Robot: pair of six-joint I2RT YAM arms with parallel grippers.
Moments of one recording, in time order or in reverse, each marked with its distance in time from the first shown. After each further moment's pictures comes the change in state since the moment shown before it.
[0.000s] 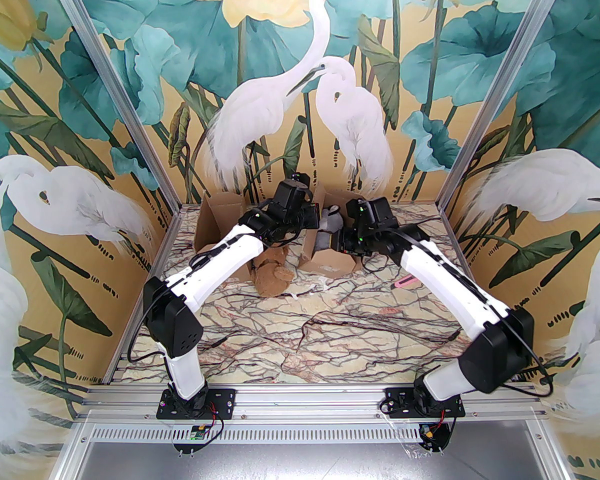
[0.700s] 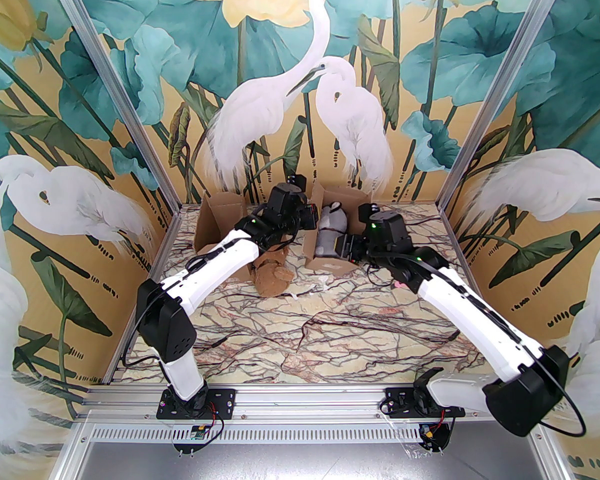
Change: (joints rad) left arm 0.002 -0.086 -0.200 0.187 0.057 0.020; right arm 0.051 -0.190 -0.131 0.146 0.251 0.095
